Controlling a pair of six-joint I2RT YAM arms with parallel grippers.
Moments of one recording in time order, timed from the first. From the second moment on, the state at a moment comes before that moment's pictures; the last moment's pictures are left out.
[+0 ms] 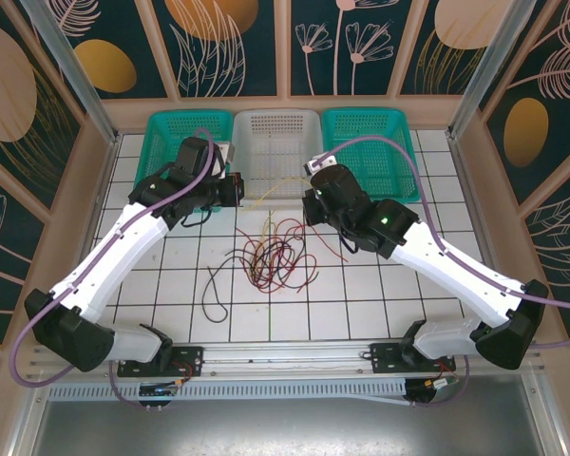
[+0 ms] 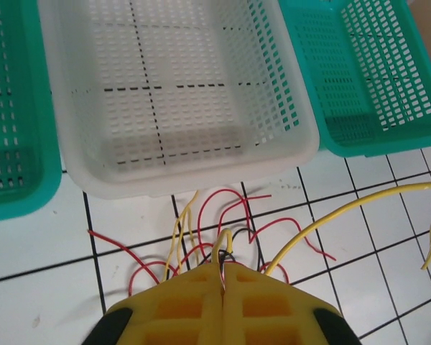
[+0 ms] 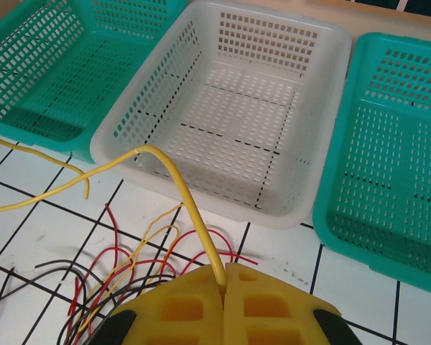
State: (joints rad) left arm -0.52 1.36 1.39 -0.77 0.09 -0.47; right arm 0.91 1.29 1.33 -0.67 0.39 0.27
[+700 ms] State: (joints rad) left arm -0.39 1.25 1.59 -0.33 -0.24 -0.66; right arm 1.00 1.38 1.32 -0.52 0.20 0.24
